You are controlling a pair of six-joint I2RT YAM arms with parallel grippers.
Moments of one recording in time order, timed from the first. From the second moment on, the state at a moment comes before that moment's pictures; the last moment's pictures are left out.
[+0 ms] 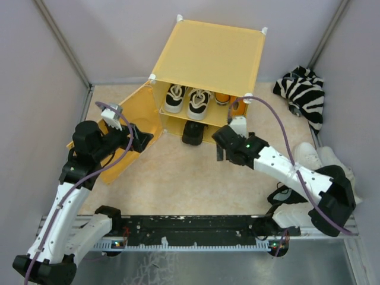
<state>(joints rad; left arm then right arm) -0.27 0.78 0.90 -0.37 0.33 -0.18 0.85 1.28 1.08 -0.80 0.60 0.58</state>
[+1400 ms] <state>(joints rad) -0.27 0.74 0.90 -0.38 0.38 -0.19 0.62 1.08 0.65 -1.18 0.51 1.19</state>
